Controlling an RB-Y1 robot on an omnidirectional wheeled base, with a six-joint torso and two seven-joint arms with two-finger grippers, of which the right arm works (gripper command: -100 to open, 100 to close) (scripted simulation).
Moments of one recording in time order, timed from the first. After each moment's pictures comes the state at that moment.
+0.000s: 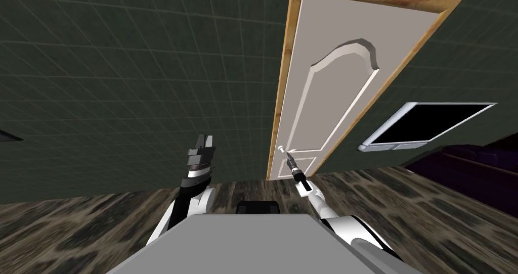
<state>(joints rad) -0.22 -0.33 0.03 -0.61 0.06 -0.78 -0.29</state>
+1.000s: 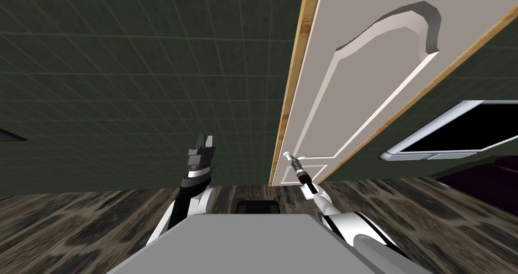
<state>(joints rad) -0.24 -0.39 0.04 -0.49 -0.01 -0.85 -0.29</state>
